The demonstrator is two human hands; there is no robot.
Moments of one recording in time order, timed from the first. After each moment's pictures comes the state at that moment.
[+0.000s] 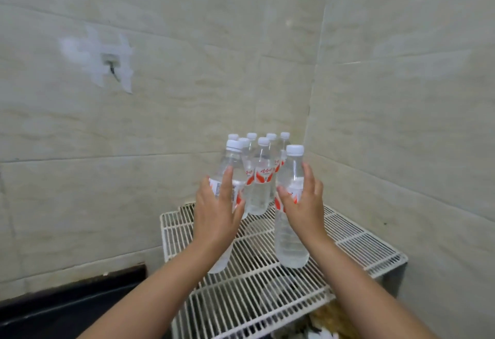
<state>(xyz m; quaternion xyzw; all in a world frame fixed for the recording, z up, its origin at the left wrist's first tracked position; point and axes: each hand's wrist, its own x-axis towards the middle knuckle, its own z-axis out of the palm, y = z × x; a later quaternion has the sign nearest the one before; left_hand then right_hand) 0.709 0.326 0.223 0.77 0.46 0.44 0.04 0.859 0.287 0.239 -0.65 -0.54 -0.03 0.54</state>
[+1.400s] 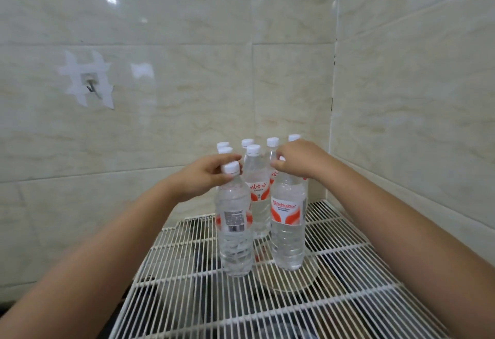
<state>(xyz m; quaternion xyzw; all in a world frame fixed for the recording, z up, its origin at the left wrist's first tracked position) 0.784 0.406 0.312 0.79 0.44 0.32 0.28 0.982 0.408 0.336 -0.62 -0.77 -0.07 0.12</state>
